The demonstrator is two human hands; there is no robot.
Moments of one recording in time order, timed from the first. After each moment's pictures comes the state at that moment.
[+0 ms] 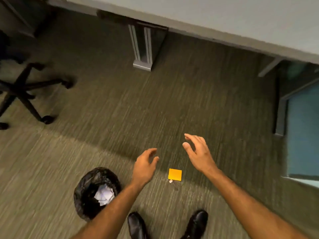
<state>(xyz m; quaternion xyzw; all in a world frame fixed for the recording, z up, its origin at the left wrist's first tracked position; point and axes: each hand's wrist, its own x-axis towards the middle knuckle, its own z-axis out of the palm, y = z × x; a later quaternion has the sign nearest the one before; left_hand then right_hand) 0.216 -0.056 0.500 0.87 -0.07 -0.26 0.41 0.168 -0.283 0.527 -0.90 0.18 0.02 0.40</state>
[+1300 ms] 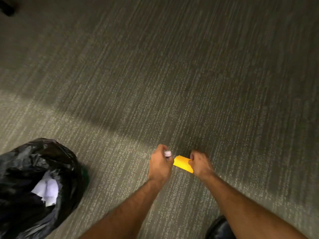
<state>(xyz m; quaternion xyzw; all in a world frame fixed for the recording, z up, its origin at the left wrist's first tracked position) 0.097 -0.101 0.007 0.87 0.05 -0.29 0.39 0.041 -0.267 -0.051 -0.90 0.28 0.25 0.23</state>
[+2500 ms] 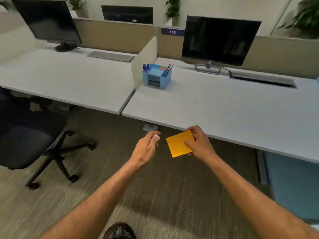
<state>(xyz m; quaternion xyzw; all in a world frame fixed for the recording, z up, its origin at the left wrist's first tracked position) 0.368 -0.034 0.915 0.83 -0.20 -0.14 0.49 0.276 -0.238 0.936 -0.82 0.23 -0.04 0.53</state>
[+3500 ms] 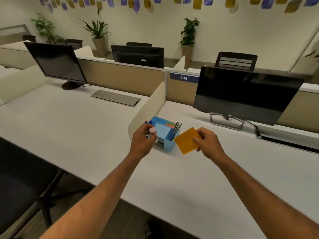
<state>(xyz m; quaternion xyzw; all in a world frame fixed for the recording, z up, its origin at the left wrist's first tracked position) 0.777 -0.223 1.002 0.84 -0.15 0.02 0.52 0.674 -0.456 1.020 -0.86 0.19 -0.10 0.47</state>
